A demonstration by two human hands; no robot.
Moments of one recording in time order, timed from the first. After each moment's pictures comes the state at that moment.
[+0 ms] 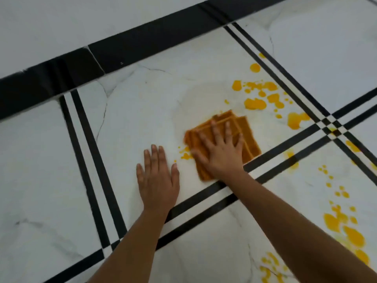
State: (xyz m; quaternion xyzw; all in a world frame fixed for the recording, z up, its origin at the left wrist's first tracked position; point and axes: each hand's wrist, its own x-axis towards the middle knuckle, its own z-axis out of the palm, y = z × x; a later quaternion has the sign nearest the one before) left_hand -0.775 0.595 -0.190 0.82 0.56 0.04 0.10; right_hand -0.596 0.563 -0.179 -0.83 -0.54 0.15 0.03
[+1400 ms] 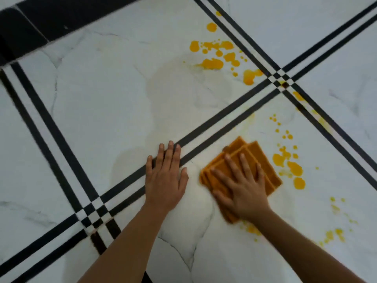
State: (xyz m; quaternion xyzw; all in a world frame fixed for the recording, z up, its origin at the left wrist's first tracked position) left_hand -0.766 0.489 -0.184 0.92 0.38 -0.01 0.11; right_hand -0.620 0.330 -0.184 -0.83 -0.55 0.09 0.02
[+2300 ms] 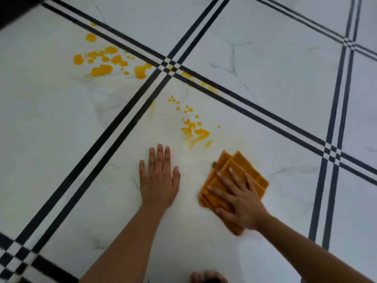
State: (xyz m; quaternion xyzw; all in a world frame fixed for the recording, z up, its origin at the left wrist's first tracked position) left_hand -0.684 0.360 -0.180 0.96 0.24 -0.02 0.13; right_hand -0.612 0.128 -0.170 -0.89 -0.43 0.16 0.00
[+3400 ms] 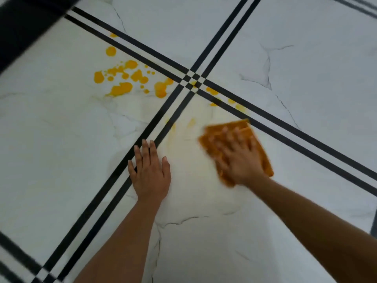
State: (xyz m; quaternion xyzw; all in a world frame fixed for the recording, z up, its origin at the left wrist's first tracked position) left_hand -0.623 0.449 -0.175 0.92 0.38 -0.05 0.12; right_hand -0.471 0.263 -0.172 -0.91 -0.38 0.17 0.02
